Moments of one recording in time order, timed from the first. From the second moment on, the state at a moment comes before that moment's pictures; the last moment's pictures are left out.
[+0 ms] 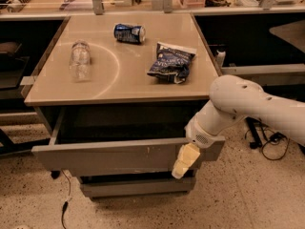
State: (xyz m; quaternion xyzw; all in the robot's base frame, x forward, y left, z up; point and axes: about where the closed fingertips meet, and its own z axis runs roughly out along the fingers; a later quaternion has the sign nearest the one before) arm 0.486 -0.094 0.661 -0.56 0.80 0.18 0.12
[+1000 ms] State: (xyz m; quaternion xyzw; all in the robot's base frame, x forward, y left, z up) arm 0.402 -0.128 0.673 -0.56 0.78 0.27 0.03
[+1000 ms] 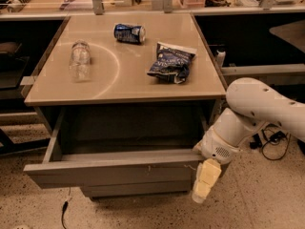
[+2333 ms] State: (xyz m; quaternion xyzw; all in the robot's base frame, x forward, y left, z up) arm 0.358 -0.145 0.688 -0.56 0.77 0.31 -0.01
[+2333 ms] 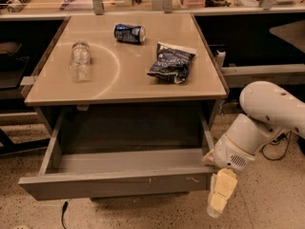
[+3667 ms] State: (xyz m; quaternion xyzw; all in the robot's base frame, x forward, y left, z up) arm 0.330 -0.154 0.679 -0.54 0.78 0.30 -0.02
